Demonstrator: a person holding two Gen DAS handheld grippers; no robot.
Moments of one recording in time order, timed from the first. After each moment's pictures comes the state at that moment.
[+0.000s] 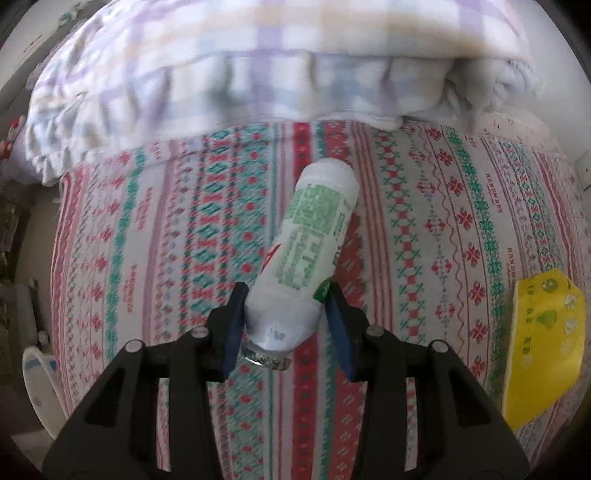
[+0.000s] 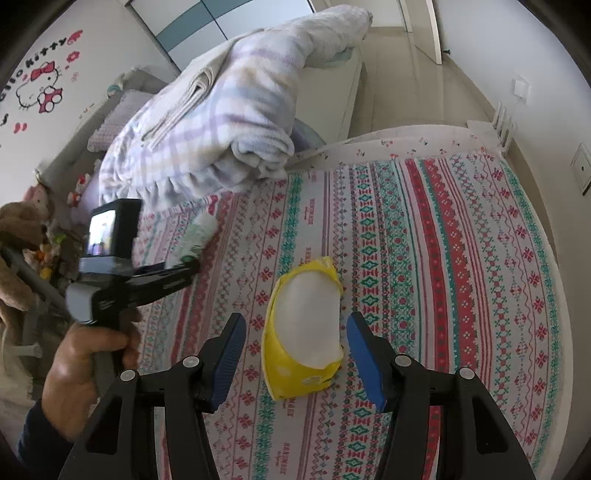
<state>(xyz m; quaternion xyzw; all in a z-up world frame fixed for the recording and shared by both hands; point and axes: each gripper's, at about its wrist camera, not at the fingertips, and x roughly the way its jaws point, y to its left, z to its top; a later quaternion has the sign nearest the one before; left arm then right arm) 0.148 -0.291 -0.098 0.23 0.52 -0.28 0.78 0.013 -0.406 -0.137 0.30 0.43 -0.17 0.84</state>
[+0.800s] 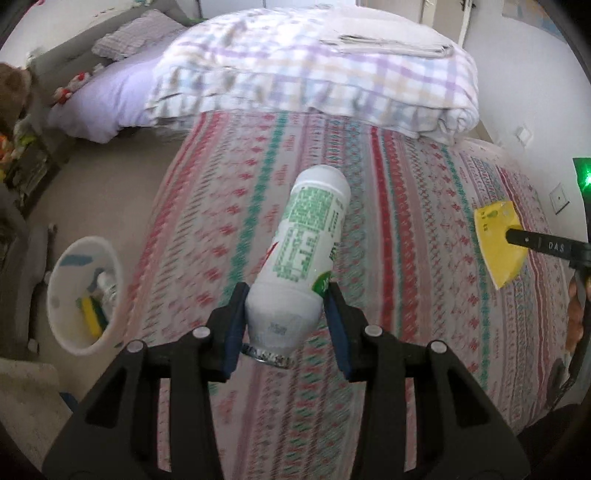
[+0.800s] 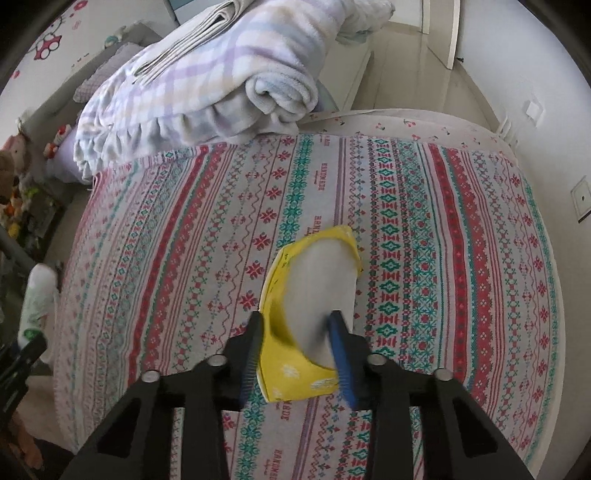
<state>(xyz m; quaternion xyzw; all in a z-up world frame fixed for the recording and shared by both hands) 0.080 -0.086 -0.036 0.14 0.47 -0.25 0.83 0.052 -0.376 -0.165 0.22 0.50 -0.19 0.82</state>
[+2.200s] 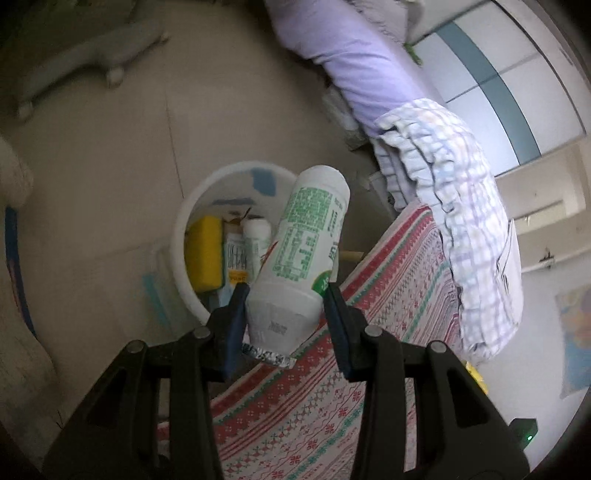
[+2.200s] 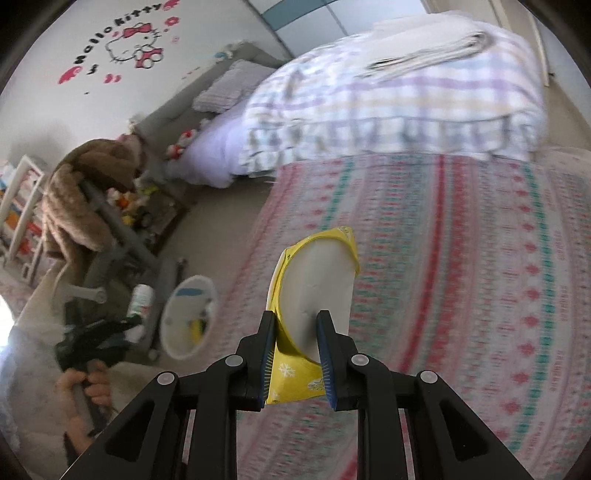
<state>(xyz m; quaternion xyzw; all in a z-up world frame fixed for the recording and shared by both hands) 0.203 0.212 -0.103 -0.30 0.56 -0.09 0.77 0.120 -0.175 -0.113 0.28 0.39 0.03 0.87</state>
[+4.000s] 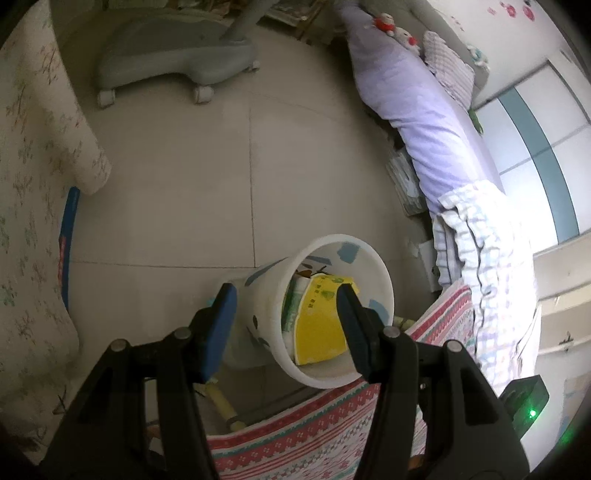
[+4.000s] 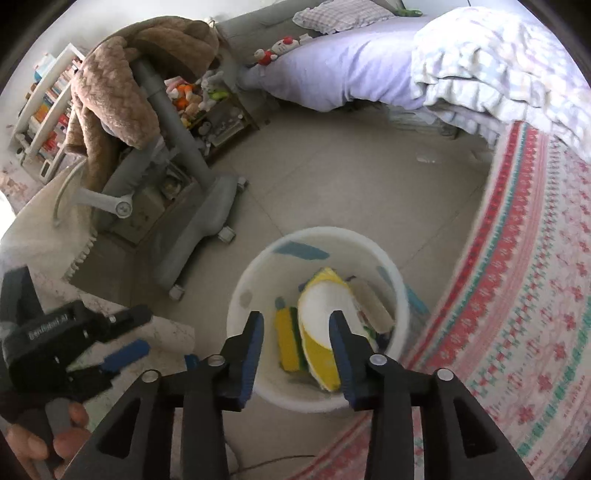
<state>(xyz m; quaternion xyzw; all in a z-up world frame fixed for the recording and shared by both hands) 0.189 0.277 -0.081 -0.32 0.51 0.06 0.79 0.295 0.070 -0.158 0.17 0.47 0.16 0.85</state>
